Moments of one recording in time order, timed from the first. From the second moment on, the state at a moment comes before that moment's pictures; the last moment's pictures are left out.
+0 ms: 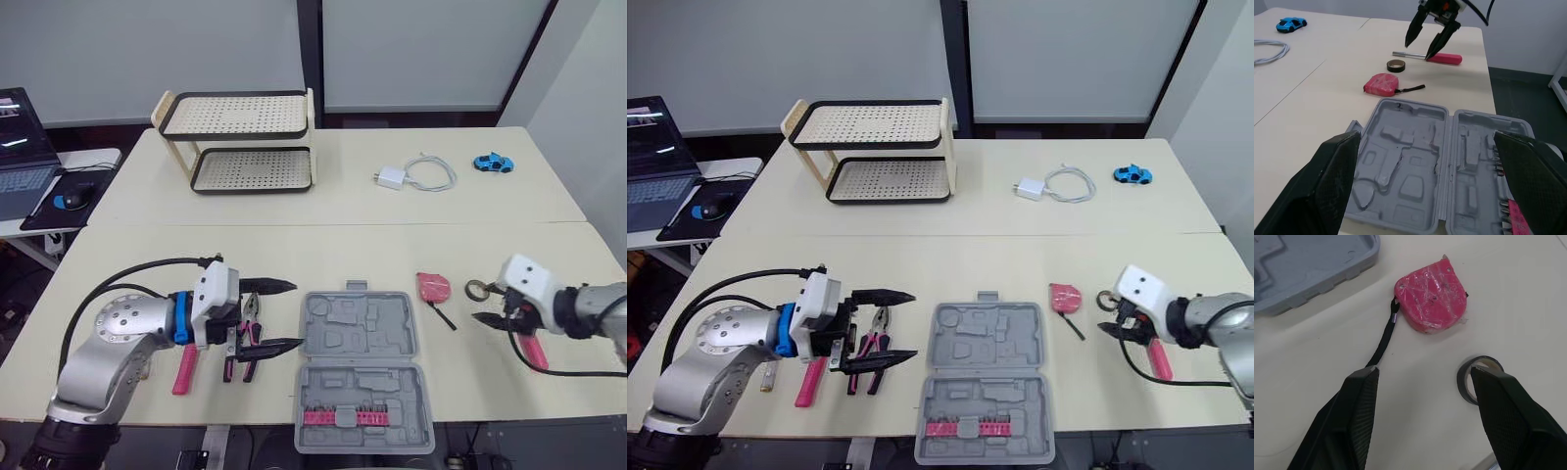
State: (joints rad) left arm -0.09 0.73 0.03 -0.36 -0.53 0.31 -1.21; right arm -0.14 -0.98 0.04 -0.15 0.13 0.50 0.96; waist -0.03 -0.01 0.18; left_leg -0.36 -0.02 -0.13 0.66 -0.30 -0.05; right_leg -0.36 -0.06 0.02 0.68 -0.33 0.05
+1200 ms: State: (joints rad) left arm -0.20 0.68 -0.08 -0.40 -0.53 0.37 -1.15; right arm -0.38 -0.80 0.16 0.23 -0.04 0.56 0.86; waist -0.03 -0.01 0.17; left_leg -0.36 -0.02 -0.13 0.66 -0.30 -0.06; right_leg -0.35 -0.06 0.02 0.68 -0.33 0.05
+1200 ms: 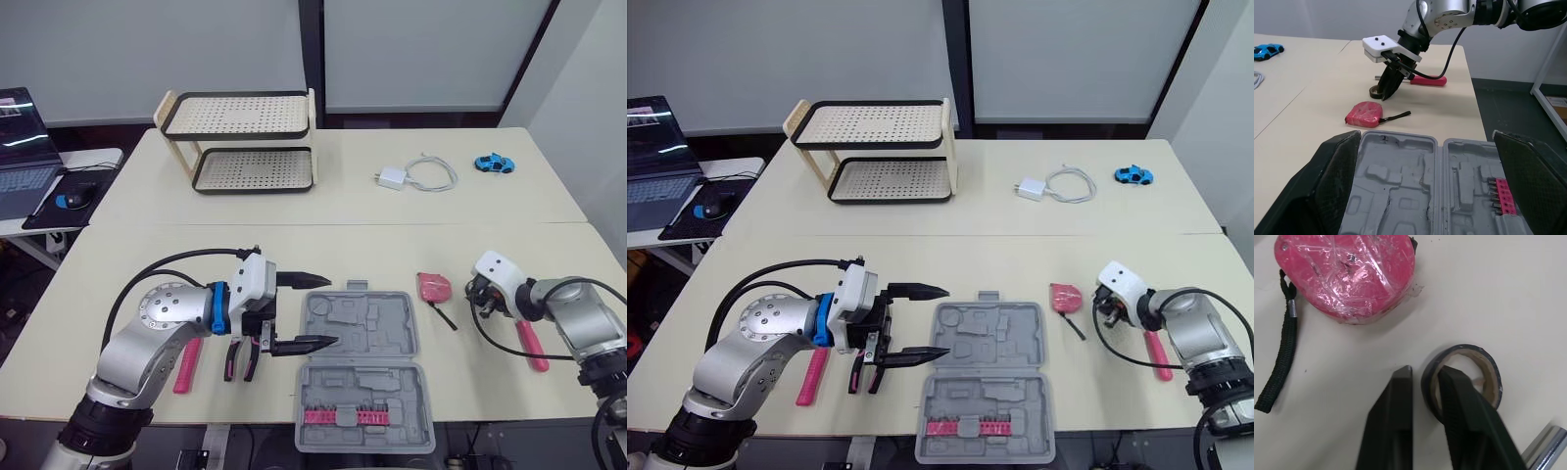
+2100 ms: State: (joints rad) left arm -0.01 0.89 0.18 -0.21 -0.49 0.23 -1.24; right arm -0.53 -0.34 0.32 -0.41 0.34 1.20 0.65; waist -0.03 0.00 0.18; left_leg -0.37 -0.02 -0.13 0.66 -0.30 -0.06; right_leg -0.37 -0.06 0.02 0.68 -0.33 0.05
